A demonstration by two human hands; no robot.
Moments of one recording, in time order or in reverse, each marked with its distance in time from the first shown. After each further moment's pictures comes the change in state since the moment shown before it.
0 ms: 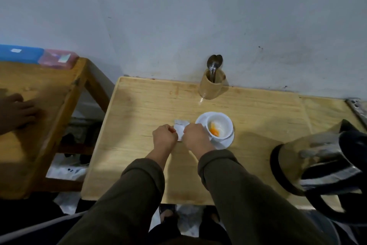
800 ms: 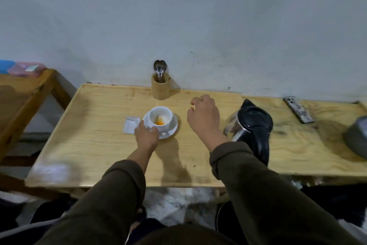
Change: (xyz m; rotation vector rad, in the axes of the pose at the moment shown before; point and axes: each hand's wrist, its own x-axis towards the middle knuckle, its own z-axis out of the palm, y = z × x) left_hand -0.108 0.055 0.097 -0.265 0.154 0.110; right_hand -0.119 0.185 -0.078 0.235 0.596 0.024
